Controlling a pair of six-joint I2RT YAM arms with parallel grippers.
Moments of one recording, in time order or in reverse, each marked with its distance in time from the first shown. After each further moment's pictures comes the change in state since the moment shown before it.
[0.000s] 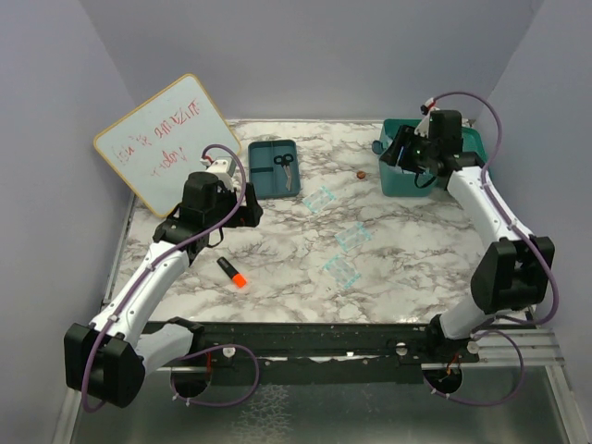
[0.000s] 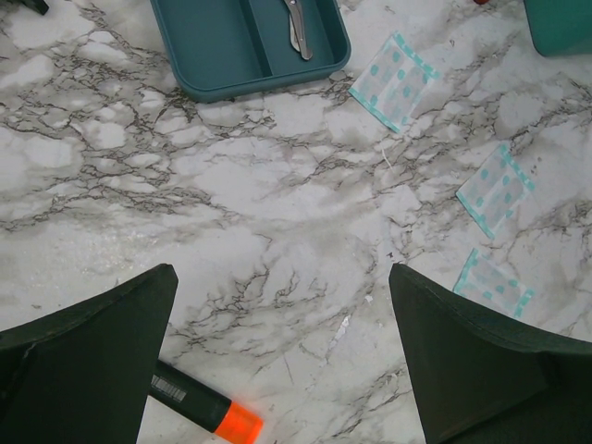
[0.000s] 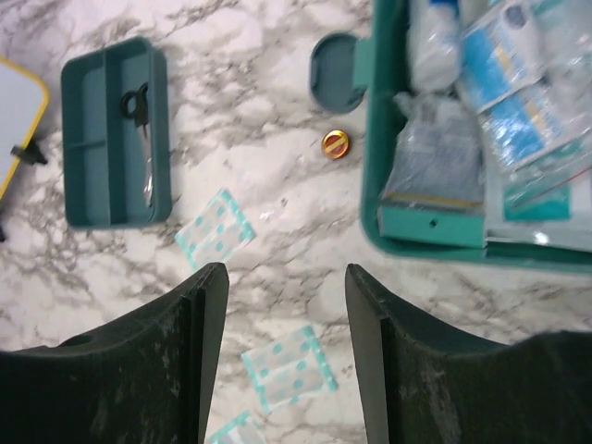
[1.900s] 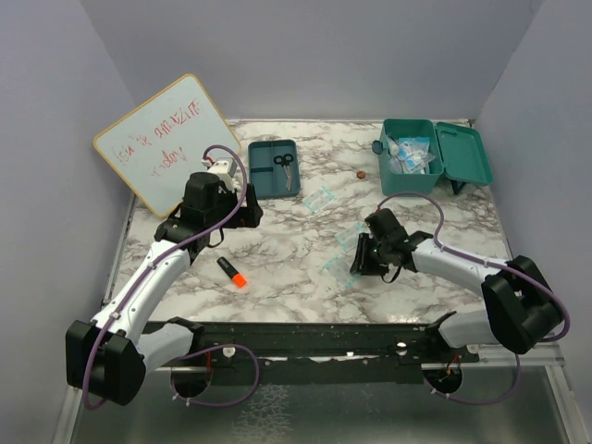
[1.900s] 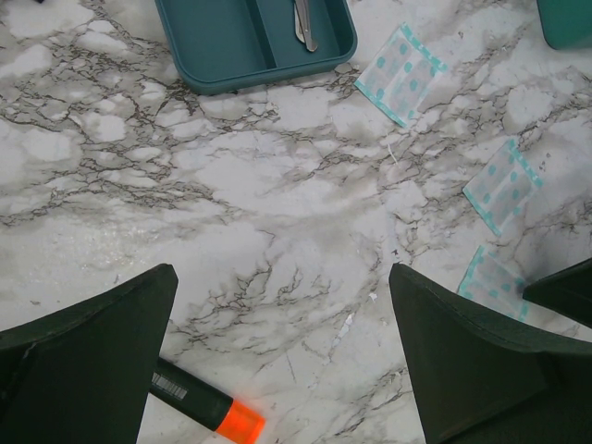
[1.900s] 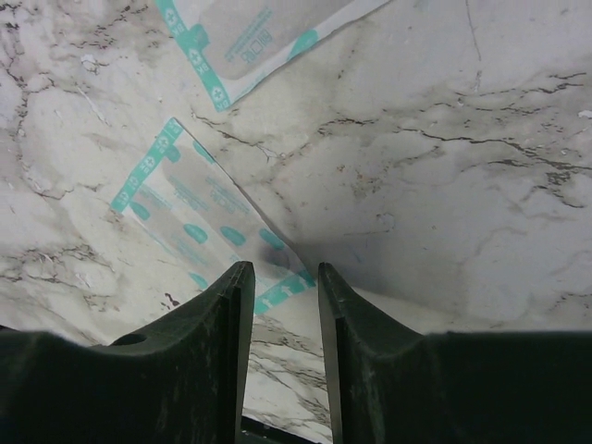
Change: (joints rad) left arm 0.000 0.013 -0.005 0.000 -0.003 0.000; right arm 0.481 -0.259 -0.782 0.064 0.144 0.338
